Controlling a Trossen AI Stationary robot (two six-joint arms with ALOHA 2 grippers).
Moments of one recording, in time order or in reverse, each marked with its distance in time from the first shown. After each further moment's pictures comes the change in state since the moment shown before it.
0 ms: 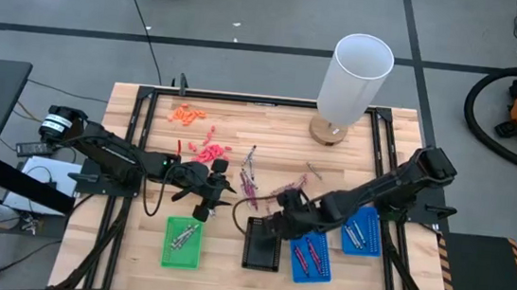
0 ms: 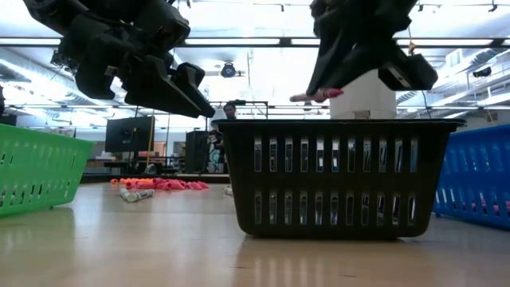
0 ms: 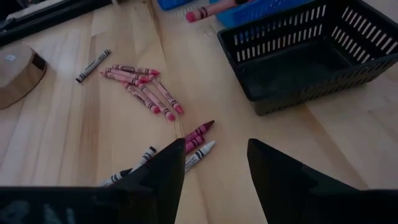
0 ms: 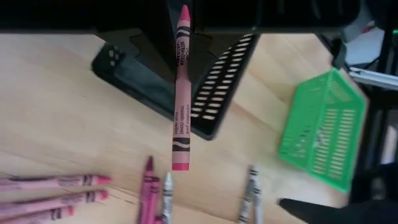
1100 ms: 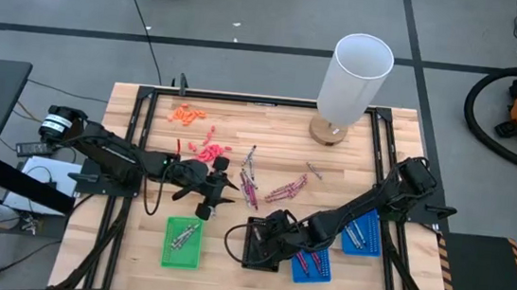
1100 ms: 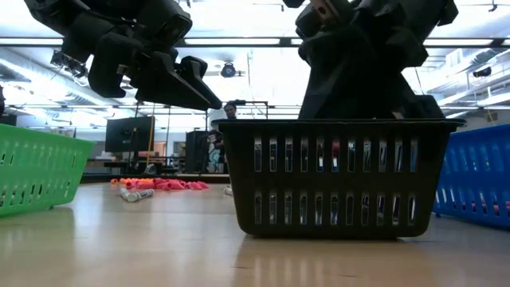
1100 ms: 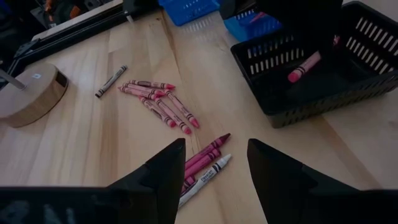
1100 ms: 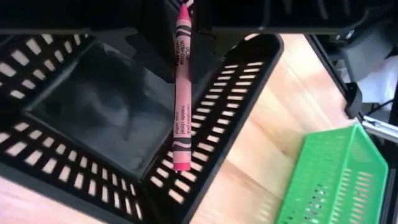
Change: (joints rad) left arm 0.010 0.000 0.000 0.055 -0.026 0.045; right arm 0.072 0.195 0.001 0.233 -0.056 -0.057
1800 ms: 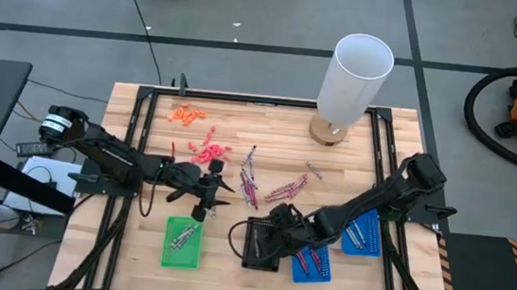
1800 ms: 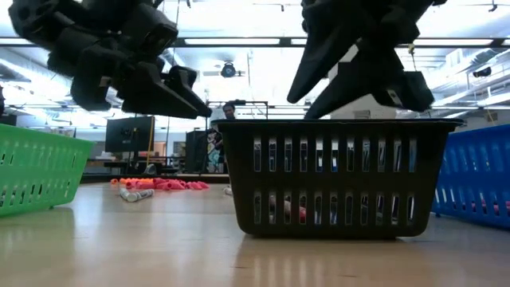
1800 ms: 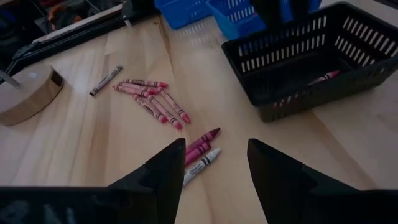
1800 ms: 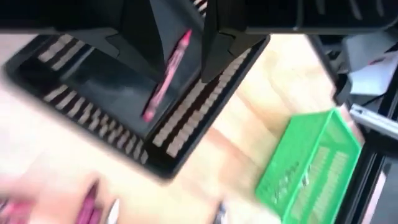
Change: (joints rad) left arm -0.016 0.000 -0.122 0.177 -0.001 -0.023; right arm -0.010 -0.084 -0.001 -0.065 0.093 -0.083
